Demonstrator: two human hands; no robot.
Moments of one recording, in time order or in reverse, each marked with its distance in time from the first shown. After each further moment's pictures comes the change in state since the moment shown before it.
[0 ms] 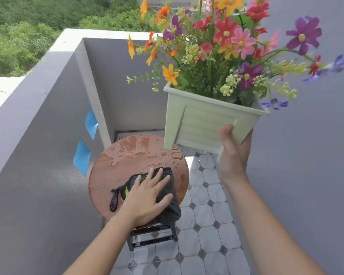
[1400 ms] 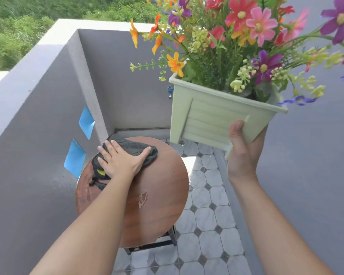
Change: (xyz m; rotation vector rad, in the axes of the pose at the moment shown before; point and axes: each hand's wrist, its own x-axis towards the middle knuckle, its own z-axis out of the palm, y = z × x) left_hand 0.083 -0.042 -0.041 -0.196 0.325 -0.842; right_hand 0.021 0.002 -0.008 -0.001 0.010 -0.108
